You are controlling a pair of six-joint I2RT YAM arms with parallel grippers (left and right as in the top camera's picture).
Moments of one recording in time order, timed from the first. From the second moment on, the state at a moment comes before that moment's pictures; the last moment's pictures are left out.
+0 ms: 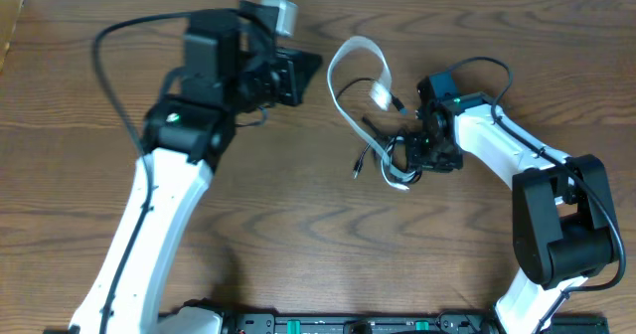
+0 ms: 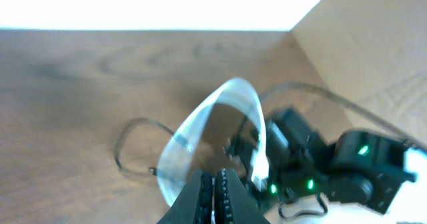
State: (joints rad) left arm -0.24 1.38 1.38 -0.49 0.54 -0.30; right arm 0.29 1.90 1.18 -0.80 -0.12 0.36
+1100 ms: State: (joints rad) left arm -0.34 1.71 1.36 -0.89 0.54 -0.38; right arm 0.29 1.73 1.24 -0.81 -0.28 0.27
